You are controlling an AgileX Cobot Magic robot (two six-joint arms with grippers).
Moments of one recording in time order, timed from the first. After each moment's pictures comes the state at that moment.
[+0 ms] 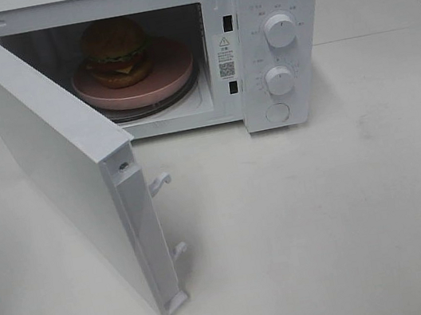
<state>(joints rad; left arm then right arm) 0.02 0.41 -0.49 0.02 0.56 -0.02 0.00 -0.01 -0.50 0.03 1.00 0.07</state>
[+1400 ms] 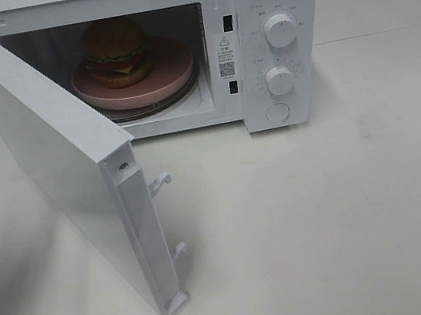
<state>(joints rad) -0.05 1.33 -0.23 0.44 -0.89 -0.31 0.00 -0.01 -0.50 0.03 1.00 0.07</state>
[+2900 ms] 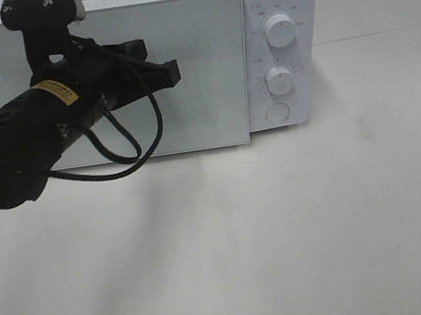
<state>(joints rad) -0.68 1.83 -0.85 -0.25 -0.78 0.01 0.00 -0.01 -0.50 0.03 1.00 0.07</state>
